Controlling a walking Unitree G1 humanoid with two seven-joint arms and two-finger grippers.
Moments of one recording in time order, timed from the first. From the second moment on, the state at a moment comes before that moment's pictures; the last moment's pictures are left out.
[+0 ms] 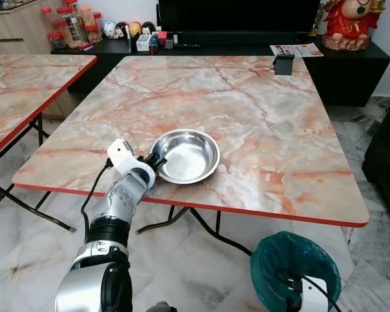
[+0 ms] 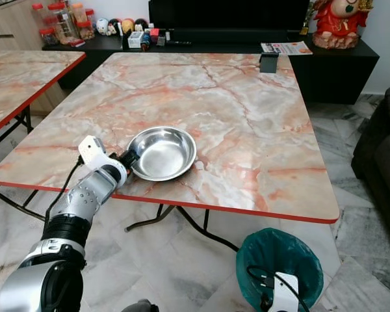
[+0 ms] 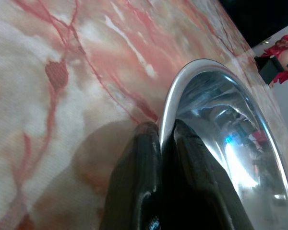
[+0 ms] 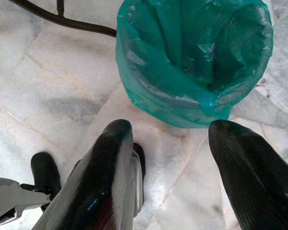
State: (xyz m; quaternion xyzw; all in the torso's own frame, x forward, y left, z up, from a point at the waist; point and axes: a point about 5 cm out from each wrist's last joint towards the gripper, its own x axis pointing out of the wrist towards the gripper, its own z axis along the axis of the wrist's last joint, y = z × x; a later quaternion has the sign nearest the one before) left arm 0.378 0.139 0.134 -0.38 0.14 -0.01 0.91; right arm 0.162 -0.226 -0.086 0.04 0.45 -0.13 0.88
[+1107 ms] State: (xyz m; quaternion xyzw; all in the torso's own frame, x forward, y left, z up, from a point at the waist) left arm 0.366 0.197 0.164 -0.32 -0.01 0.05 0.94; right arm 0.172 -0.224 -0.082 0.04 0.44 -0.13 0.89
